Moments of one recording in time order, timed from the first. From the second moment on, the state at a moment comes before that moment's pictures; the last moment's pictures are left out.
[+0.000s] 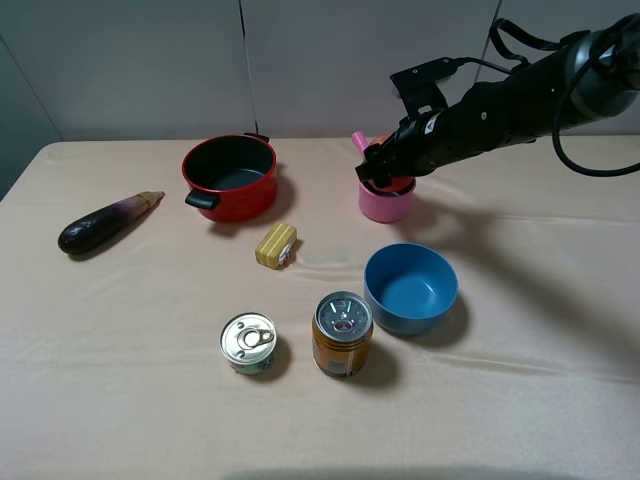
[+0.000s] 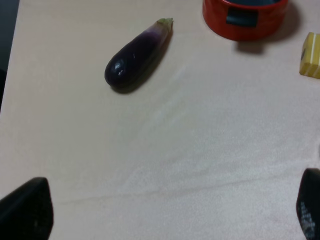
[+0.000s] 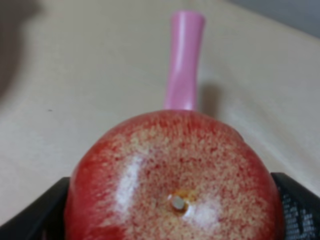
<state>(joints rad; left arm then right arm) -0.06 0.00 -0.50 0.03 1.05 0.04 0.43 1.98 -1.10 0.06 -0.04 -0.13</state>
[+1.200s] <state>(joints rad) -0.06 0.00 -0.50 0.03 1.05 0.04 0.43 1.98 -1.10 0.06 -0.04 -0.11</state>
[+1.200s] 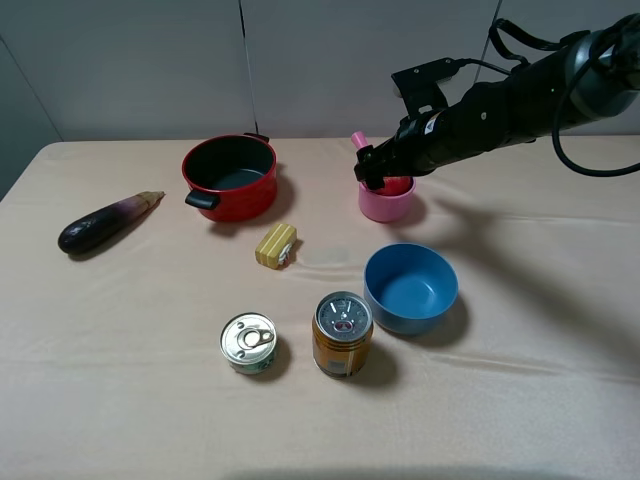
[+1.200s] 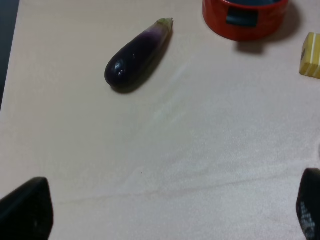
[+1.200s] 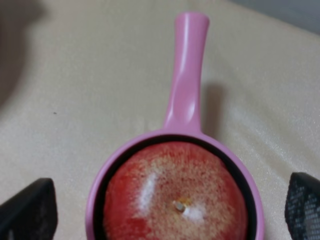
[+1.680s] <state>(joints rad) -0.06 0.00 -0.50 0.03 1.05 0.04 0.43 1.98 -1.10 0.06 -0.04 -0.11</state>
